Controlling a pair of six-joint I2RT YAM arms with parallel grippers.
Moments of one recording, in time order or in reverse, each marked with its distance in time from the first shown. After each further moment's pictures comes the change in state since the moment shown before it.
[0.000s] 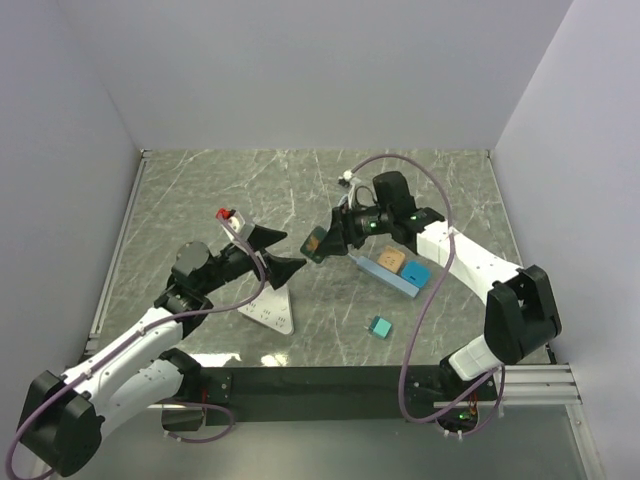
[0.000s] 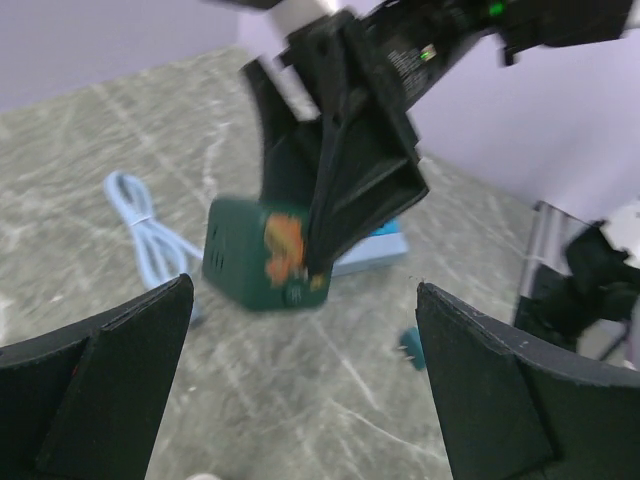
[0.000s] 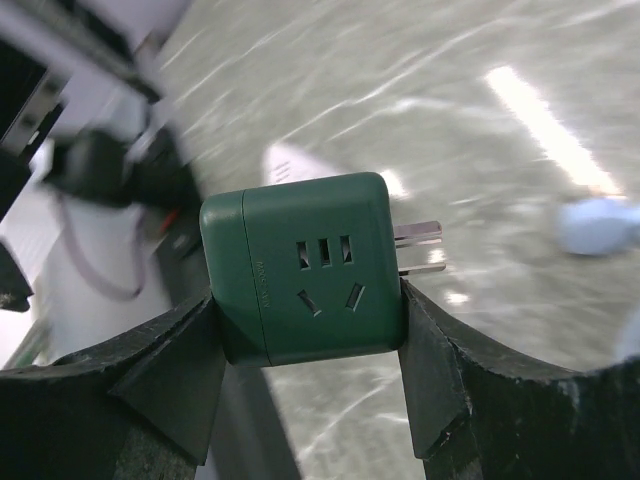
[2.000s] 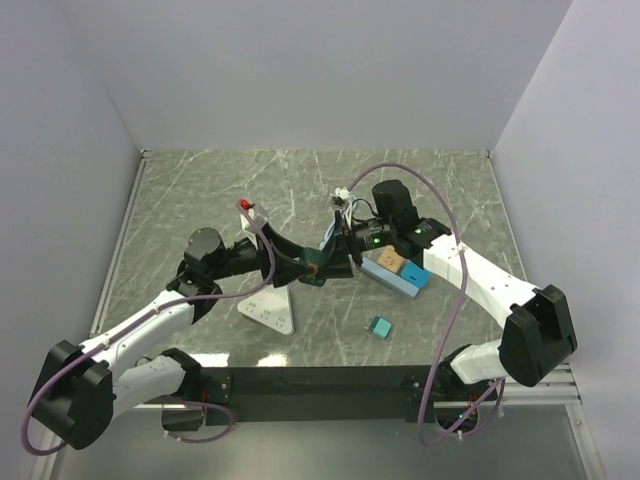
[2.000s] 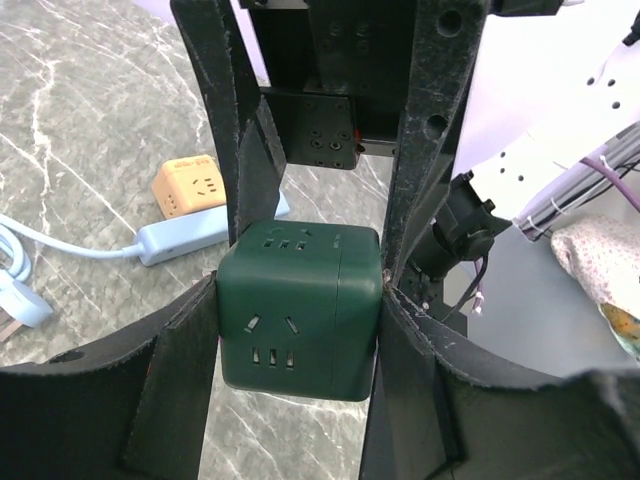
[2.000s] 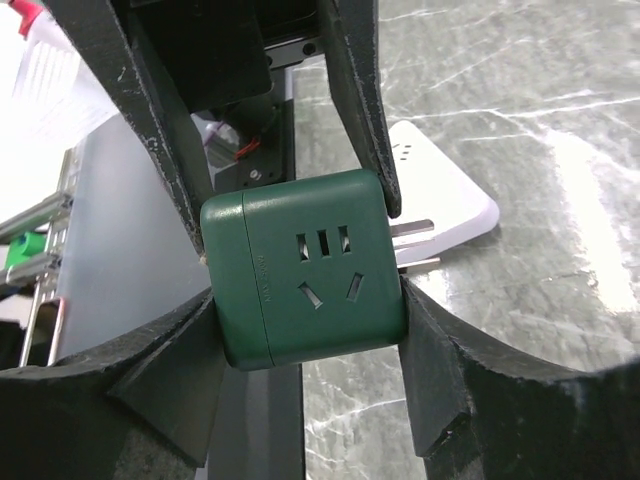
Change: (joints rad) left arm 0.010 0.159 0.062 0.071 0.330 -0.182; right arm 0.089 -0.122 -0.064 -0.007 -0.257 -0.197
